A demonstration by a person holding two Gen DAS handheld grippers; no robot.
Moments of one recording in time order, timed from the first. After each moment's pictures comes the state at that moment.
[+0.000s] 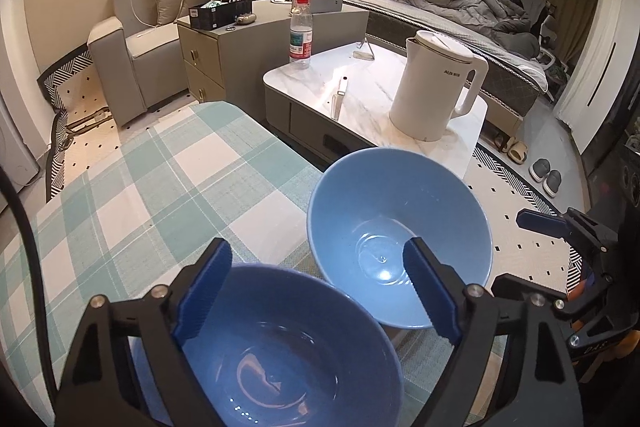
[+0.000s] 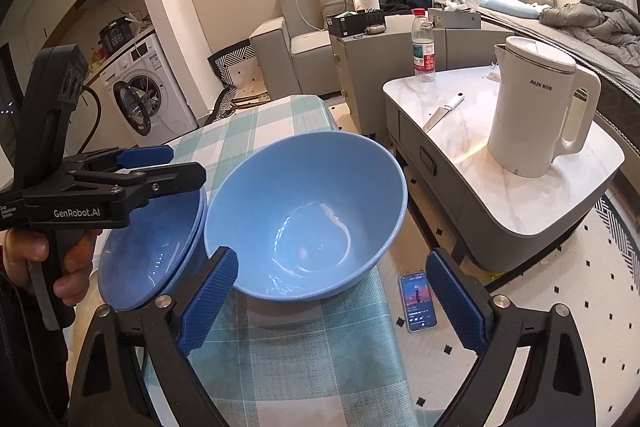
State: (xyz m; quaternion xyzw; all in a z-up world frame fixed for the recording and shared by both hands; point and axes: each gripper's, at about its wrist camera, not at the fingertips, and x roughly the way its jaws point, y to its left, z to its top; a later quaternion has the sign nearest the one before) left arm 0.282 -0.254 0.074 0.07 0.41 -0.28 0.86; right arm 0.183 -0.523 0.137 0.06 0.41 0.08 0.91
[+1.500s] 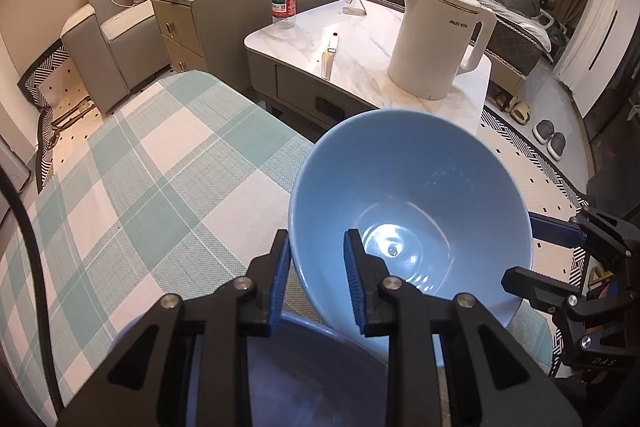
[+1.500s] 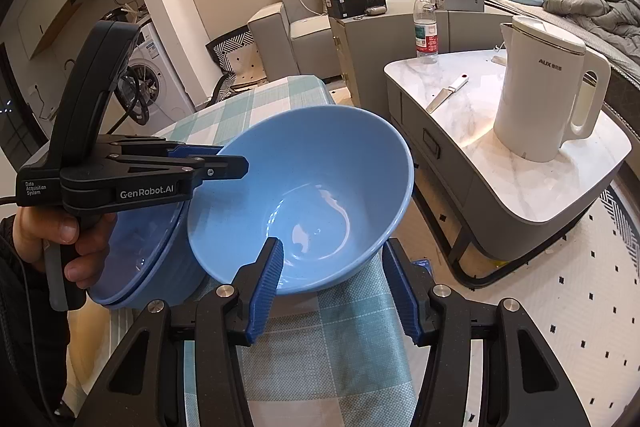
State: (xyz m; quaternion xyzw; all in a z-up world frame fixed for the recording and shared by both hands) left arm 0.312 -0.289 0.039 0.11 0.47 -0.29 0.83; right arm 0.194 -0.525 0.115 0.07 0.43 0.08 0.90
